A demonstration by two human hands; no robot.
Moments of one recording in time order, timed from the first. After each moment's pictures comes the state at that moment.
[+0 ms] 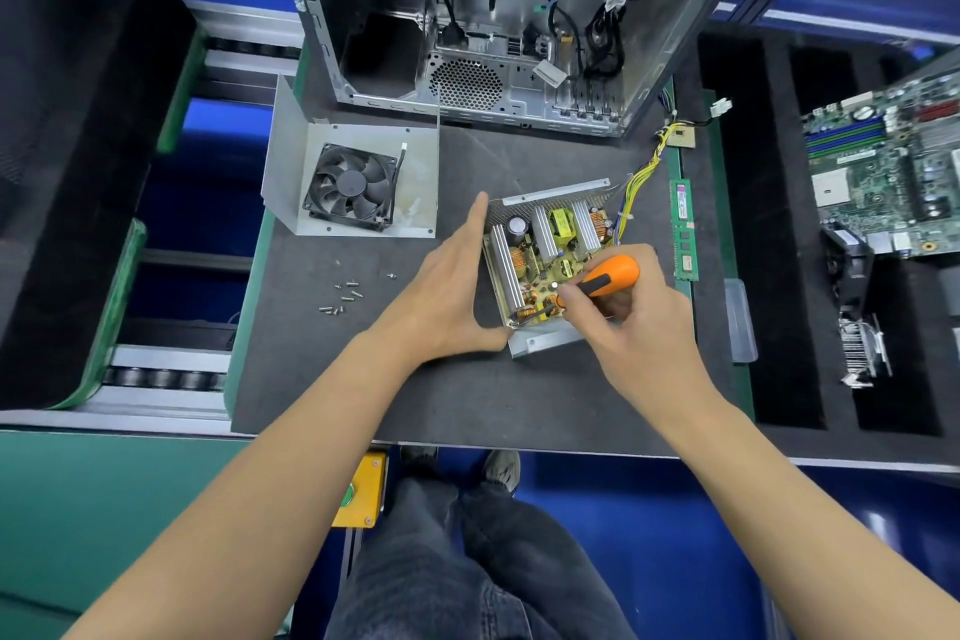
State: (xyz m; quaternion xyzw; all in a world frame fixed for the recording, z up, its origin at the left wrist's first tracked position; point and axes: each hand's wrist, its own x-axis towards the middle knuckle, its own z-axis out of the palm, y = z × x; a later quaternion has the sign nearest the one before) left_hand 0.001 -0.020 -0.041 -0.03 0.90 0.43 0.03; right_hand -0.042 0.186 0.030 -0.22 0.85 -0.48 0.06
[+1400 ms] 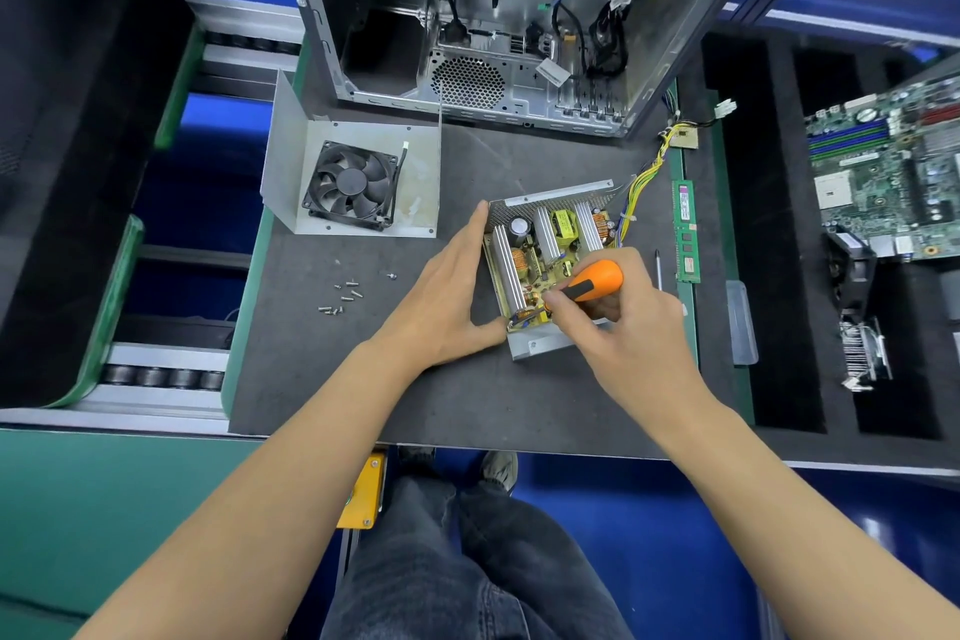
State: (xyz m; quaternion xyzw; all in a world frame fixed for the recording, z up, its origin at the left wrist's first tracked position) left_hand 0.006 -0.017 -0.046 -0.02 0.90 0.44 0.00; right_hand -0.038 0.178 0.037 -0.24 0.86 -0.44 0.07
